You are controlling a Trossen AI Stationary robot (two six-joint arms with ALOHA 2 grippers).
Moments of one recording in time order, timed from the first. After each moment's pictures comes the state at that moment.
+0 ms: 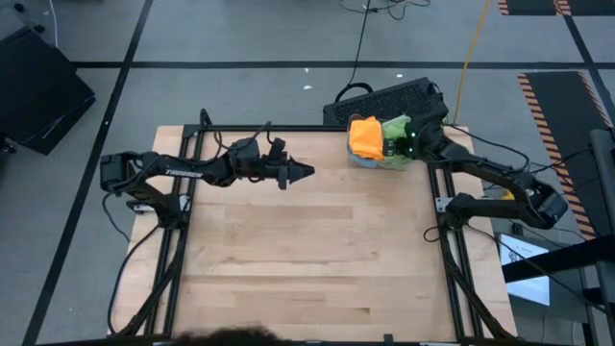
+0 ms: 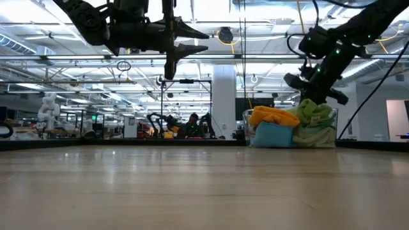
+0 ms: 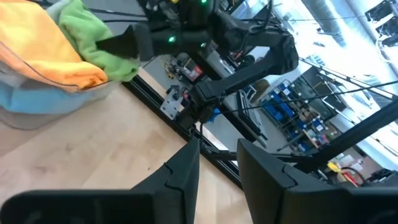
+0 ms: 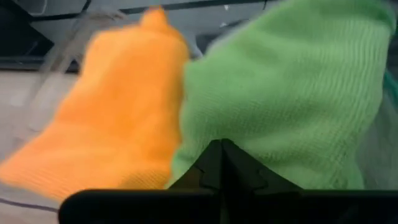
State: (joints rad) left arm 0.29 1.48 0.76 0.68 0.32 -0.76; right arm -0.85 1.09 0.54 -0.23 0.16 0.56
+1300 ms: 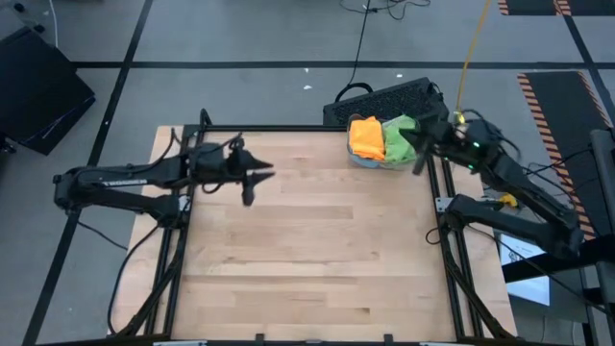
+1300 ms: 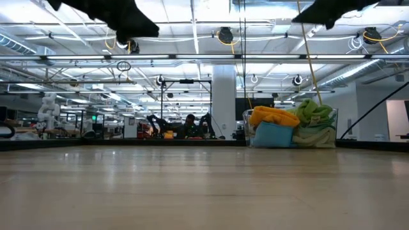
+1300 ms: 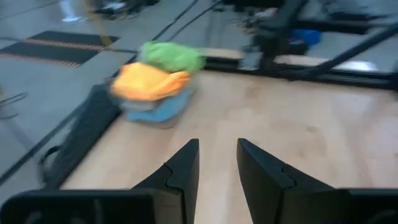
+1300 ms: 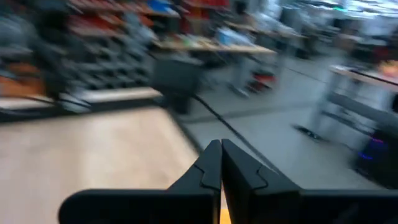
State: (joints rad) left arm 0.20 0.97 0.76 -0.12 -0.03 0.00; right arm -0.67 0.59 0.74 -0.28 -0.15 -0.16
